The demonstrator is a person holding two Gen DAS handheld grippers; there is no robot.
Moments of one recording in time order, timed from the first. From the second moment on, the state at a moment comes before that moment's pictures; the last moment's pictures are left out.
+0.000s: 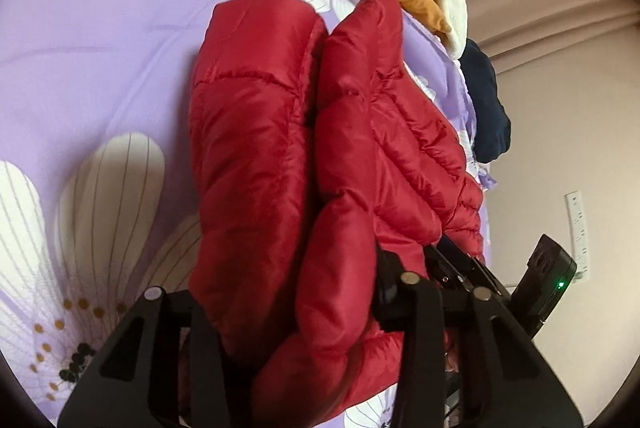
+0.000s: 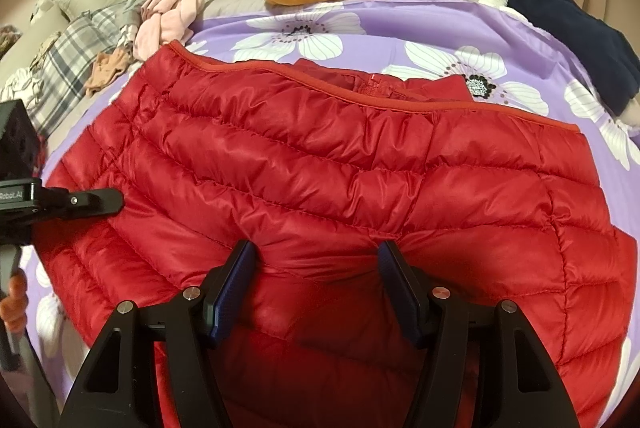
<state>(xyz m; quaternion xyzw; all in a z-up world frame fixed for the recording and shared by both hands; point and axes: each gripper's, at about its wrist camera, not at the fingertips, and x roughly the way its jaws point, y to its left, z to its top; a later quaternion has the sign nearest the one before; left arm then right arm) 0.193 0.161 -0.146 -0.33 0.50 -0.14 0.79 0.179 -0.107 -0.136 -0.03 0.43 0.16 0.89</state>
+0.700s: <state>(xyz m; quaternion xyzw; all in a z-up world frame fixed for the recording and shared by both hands) 0.183 0.081 -0.058 -0.20 0.44 -0.19 0.85 0.181 -0.124 -0.137 0.02 0.42 0.17 0.89</state>
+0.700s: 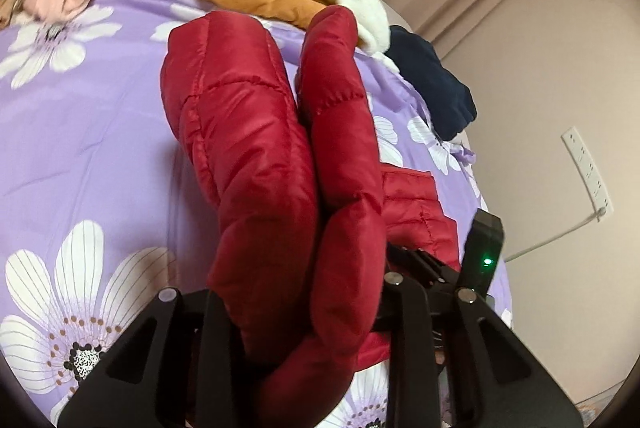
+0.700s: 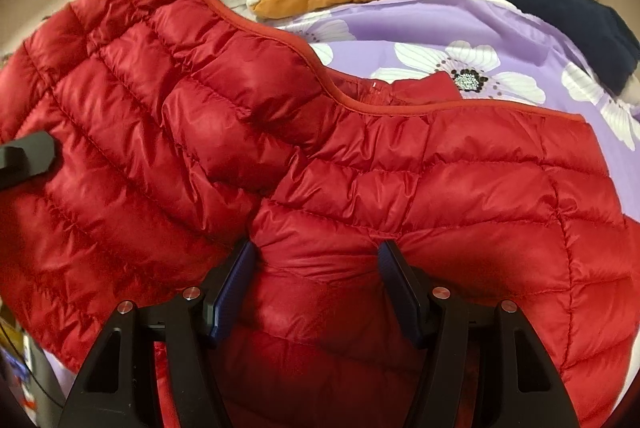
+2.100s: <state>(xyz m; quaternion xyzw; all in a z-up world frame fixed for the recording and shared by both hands) 0.207 -0.135 -0.096 -0.03 0.49 -0.27 0.83 0.153 -0.341 -0.159 0.36 0.38 0.16 0.84</state>
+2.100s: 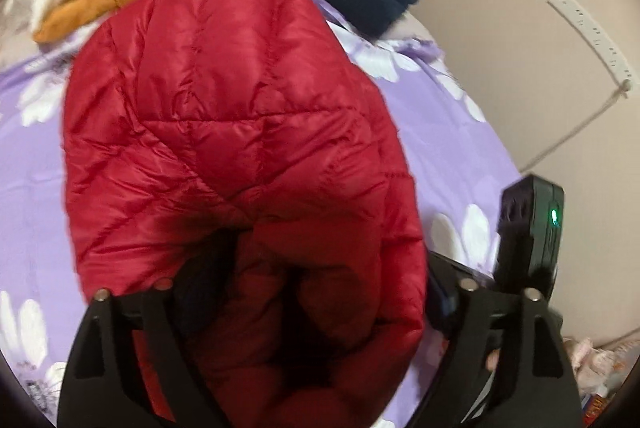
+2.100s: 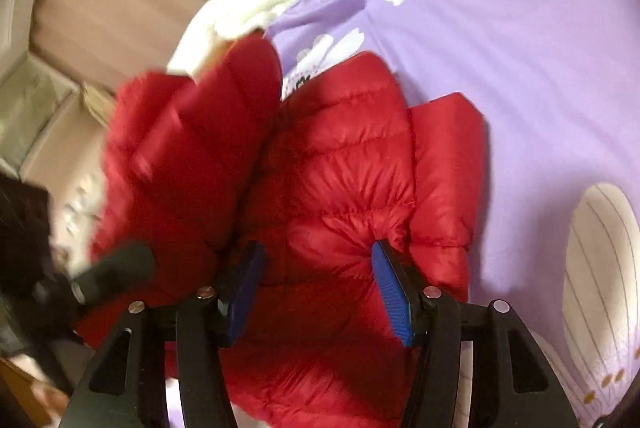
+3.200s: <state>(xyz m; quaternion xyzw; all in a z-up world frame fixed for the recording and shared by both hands) 0.156 -0.101 -0.055 -0.08 0.47 -0.37 0.80 0.167 -0.317 -0.127 0.31 0.40 0.26 0.82</state>
